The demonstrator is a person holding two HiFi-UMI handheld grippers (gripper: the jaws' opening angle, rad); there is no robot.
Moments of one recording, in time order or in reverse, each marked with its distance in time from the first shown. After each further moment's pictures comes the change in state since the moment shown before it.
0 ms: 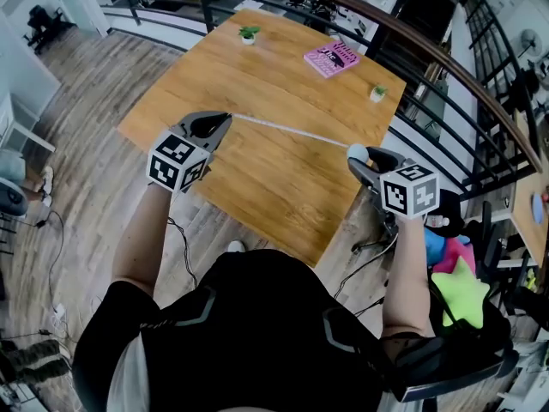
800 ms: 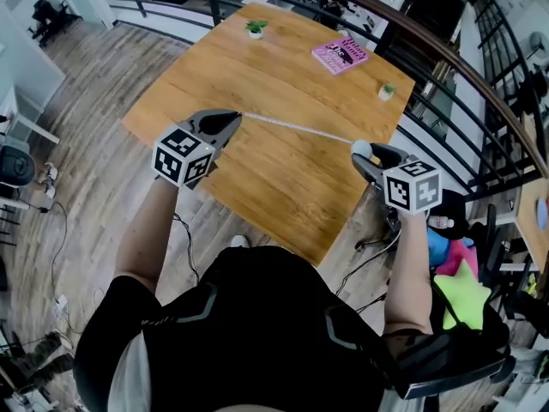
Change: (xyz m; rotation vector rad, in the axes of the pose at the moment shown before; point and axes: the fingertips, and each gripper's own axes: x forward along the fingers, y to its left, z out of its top) left arm 0.012 -0.003 -0.012 -0.061 0.004 -0.070; right arm 0.020 -0.007 -0.001 -0.008 0.023 0.005
